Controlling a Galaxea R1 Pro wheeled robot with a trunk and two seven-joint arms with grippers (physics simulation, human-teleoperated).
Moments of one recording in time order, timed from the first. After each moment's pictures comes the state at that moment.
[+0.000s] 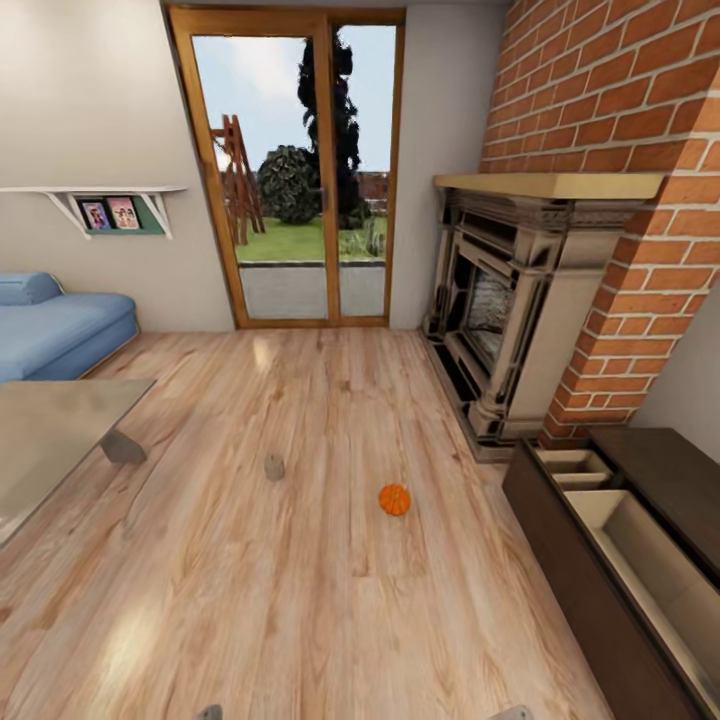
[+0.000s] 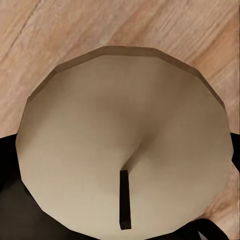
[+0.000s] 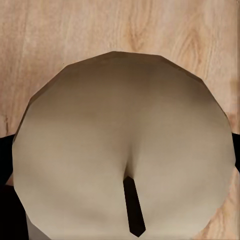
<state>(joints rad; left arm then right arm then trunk) -0.25 0.03 -0.20 -0.53 1.02 0.26 0.54 -0.43 0.00 0.01 0.02 0.23 -0.13 -0.02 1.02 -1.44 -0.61</state>
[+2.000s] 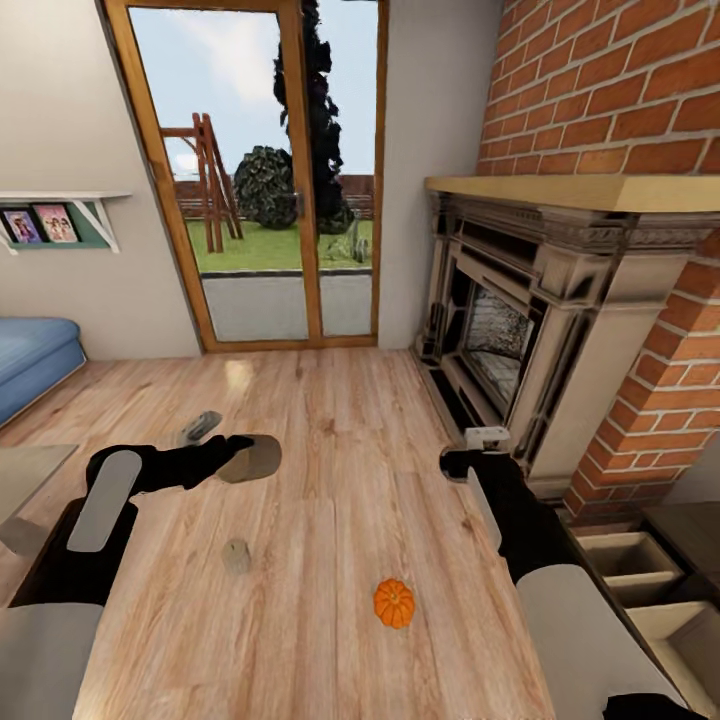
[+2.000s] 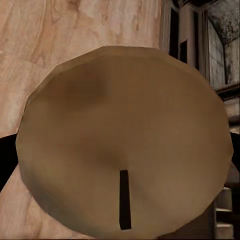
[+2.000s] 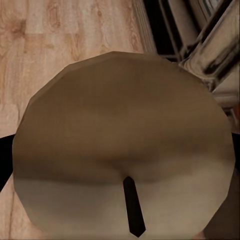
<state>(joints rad) -0.66 0.19 0.06 -1.34 1.13 0.98 0.46 -0.76 0.07 0.01 -1.00 0.09 0.73 -0.13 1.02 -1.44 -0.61</state>
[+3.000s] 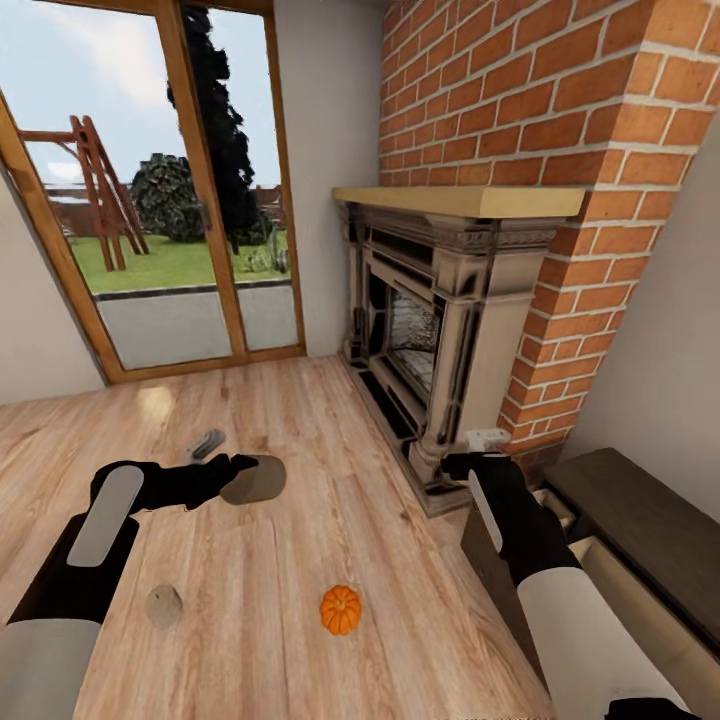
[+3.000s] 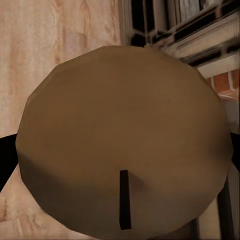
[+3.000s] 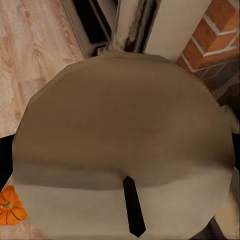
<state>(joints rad) -0.62 0.19 0.05 -1.31 1.17 1.01 0.47 -0.76 0.07 0.01 -1.00 0.10 0.72 -0.13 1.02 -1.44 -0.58</state>
